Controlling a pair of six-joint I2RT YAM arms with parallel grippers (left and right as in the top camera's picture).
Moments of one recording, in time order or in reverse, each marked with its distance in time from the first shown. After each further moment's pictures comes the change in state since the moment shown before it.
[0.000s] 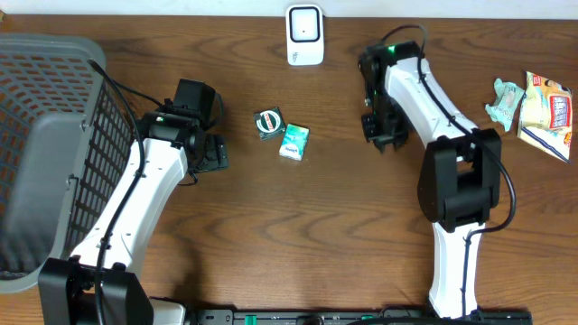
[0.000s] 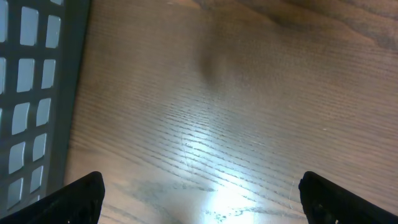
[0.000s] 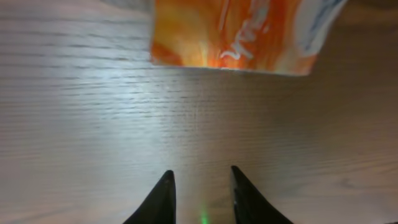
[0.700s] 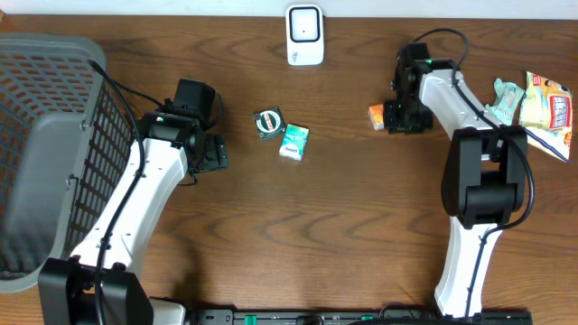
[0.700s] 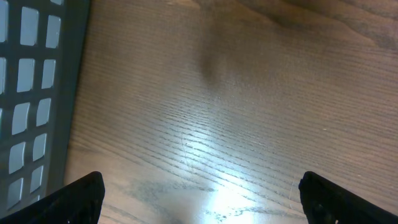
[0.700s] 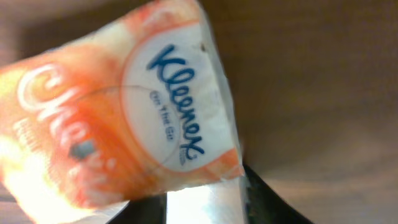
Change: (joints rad) left arm 0.000 0.000 0.000 0.000 0.000 0.000; right arm -0.172 -0.016 -0.161 0.532 -0.162 -0.023
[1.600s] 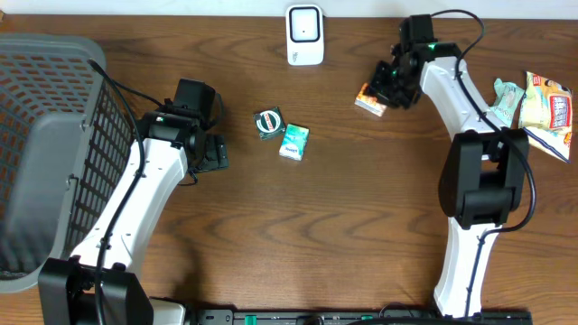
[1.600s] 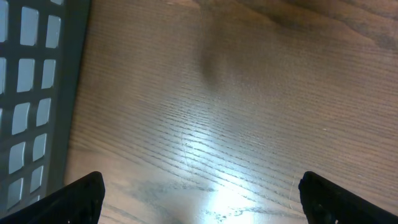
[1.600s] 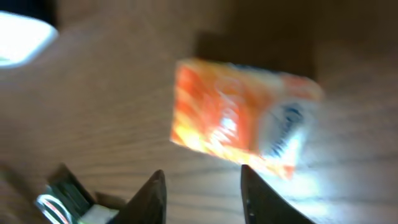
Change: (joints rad) left arm 0.000 0.000 0.000 0.000 0.000 0.000; right arm 0.027 0.000 0.147 0.097 -0.264 0.414
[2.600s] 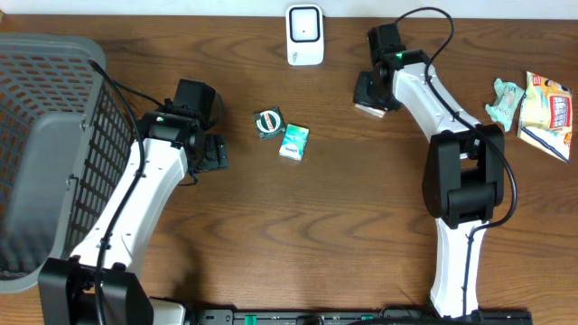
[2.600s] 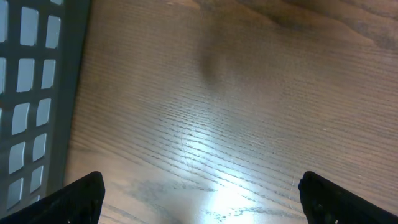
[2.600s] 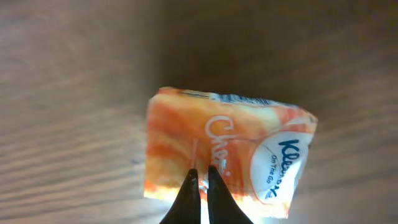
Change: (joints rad) left arm 0.000 0.000 0.000 0.000 0.000 0.000; right arm 0.100 0.032 -0.026 0.003 0.341 -0.074
